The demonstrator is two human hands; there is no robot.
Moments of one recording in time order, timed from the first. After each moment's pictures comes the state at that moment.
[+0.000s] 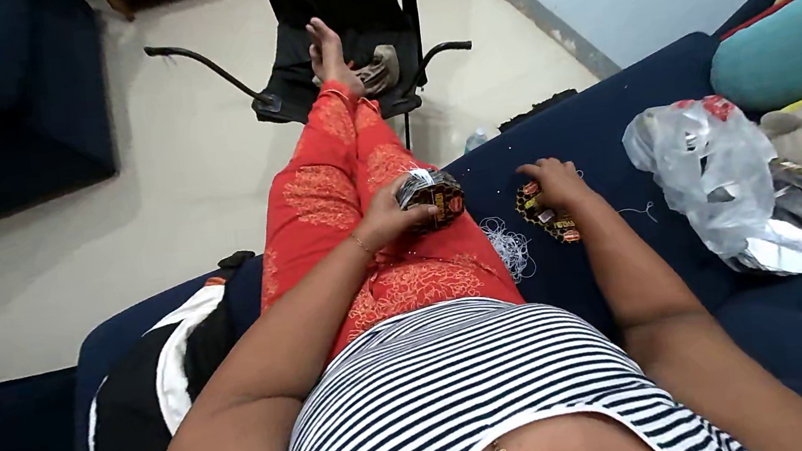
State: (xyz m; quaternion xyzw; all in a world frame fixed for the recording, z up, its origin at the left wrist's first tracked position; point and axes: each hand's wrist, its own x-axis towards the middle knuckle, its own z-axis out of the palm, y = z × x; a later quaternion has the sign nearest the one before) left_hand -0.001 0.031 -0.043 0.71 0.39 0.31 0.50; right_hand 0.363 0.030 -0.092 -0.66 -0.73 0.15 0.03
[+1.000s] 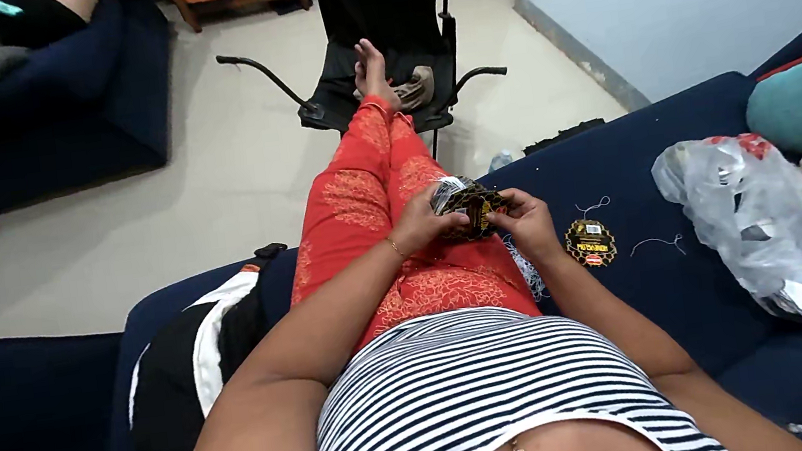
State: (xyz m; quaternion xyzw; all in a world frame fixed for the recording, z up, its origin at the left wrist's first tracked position) left_hand 0.002 0.027 -0.040 0.70 0.41 0.32 0.48; right_hand 0.219 -0.017 -0.069 -0.44 -0.53 0.45 0.56
